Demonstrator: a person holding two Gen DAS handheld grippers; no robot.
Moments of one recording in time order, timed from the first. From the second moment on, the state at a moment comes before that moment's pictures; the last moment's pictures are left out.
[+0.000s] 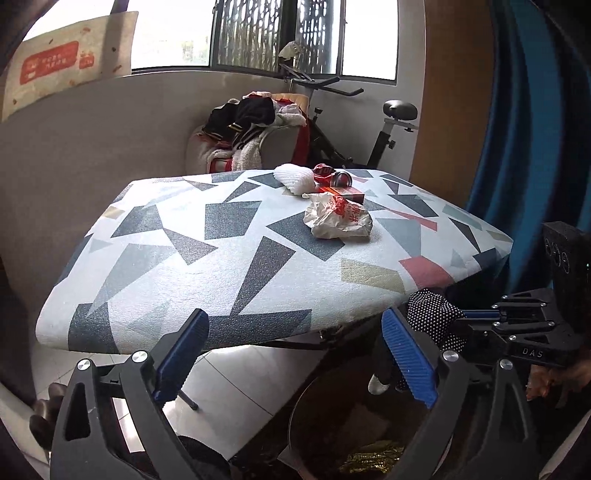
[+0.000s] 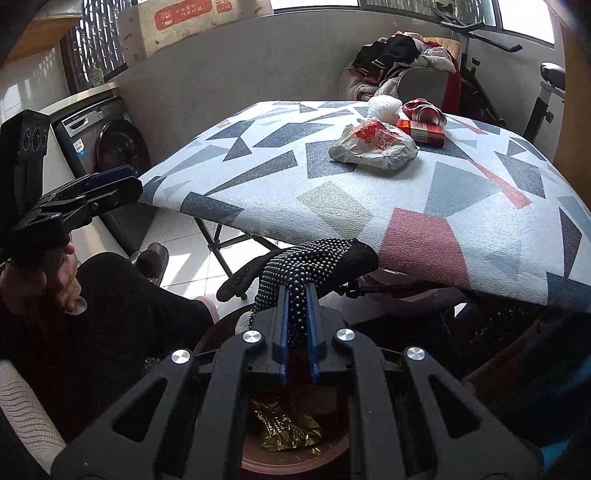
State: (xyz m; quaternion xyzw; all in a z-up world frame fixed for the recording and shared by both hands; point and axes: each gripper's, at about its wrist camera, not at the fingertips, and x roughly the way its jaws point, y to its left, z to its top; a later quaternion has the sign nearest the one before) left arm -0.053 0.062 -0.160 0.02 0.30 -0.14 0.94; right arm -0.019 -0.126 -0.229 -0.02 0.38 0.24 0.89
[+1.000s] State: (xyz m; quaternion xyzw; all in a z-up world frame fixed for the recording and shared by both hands) left arm -0.037 0.062 -0.176 0.01 0.34 -0.13 0.93; right arm -0.003 -0.133 -0.246 -0.01 0.42 0.20 0.89
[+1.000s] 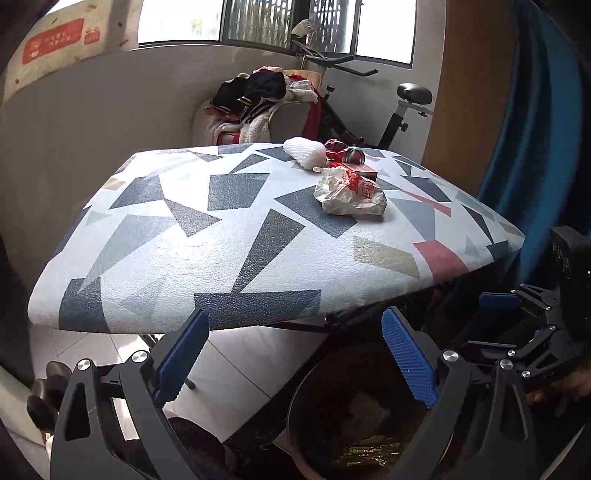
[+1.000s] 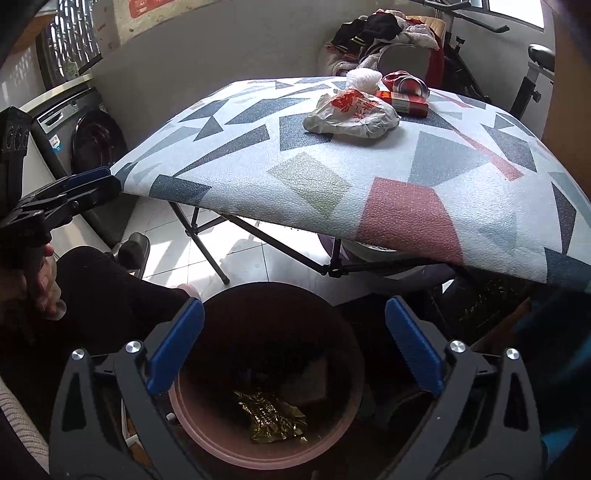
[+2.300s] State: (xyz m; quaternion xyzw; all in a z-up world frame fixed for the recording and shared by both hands) left arm 0.094 0.009 -0.155 -0.02 0.37 -0.21 0.91; right arm 0.090 -0.225 -0.203 0.08 0.35 0.13 0.92
